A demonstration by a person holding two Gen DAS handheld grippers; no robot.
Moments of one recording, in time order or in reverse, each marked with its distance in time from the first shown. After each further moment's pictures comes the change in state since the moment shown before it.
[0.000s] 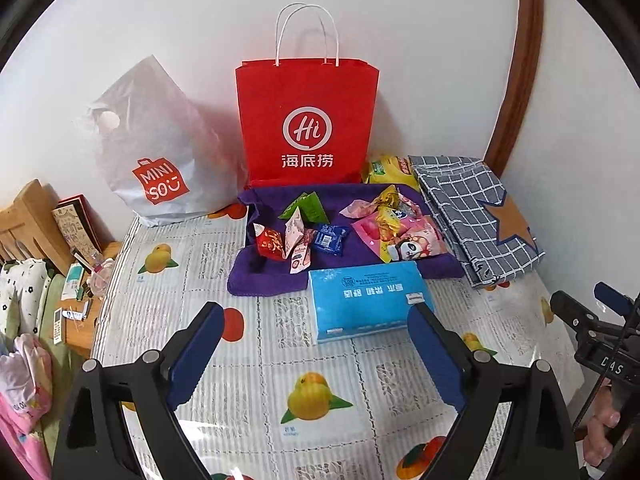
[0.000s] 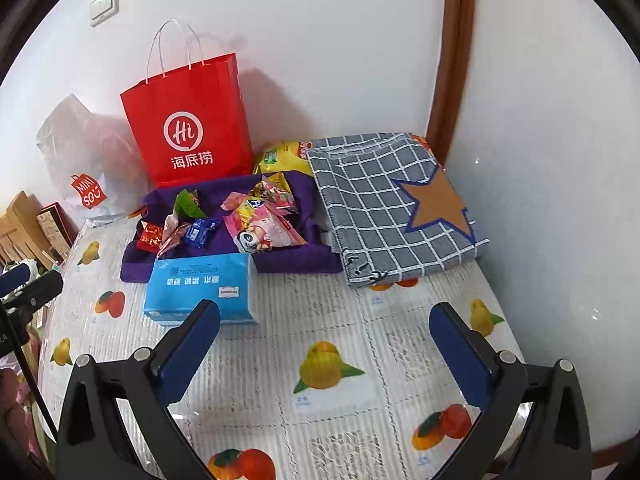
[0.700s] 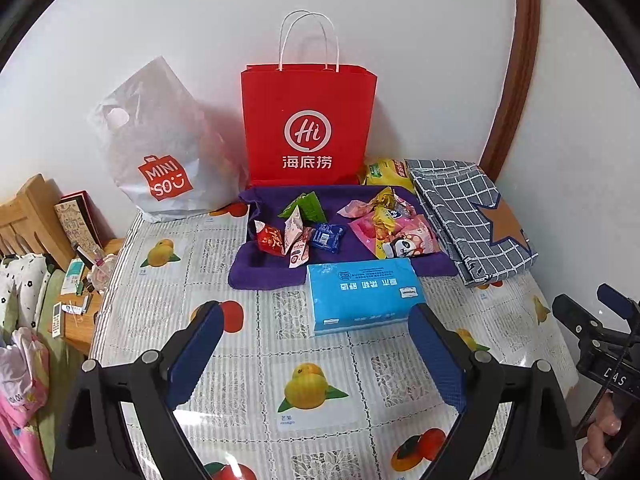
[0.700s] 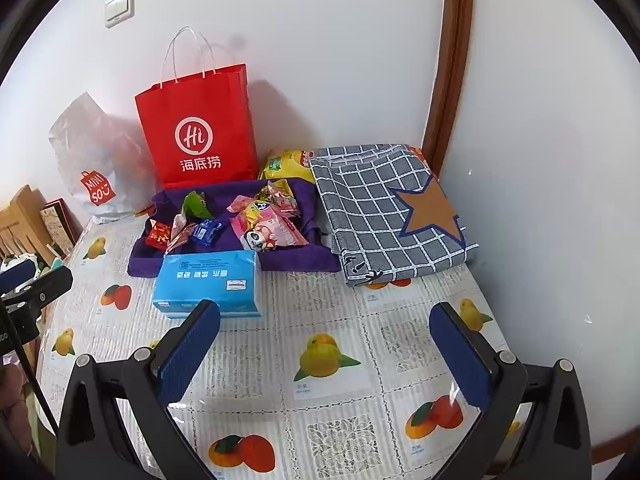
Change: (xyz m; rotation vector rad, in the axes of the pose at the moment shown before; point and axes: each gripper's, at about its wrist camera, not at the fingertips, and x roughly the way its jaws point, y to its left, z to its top) left arm -0.017 0.001 -0.012 -0.019 -0.017 -0.009; right arm -0.026 0.006 -0.010 -0.026 -0.038 -0.002
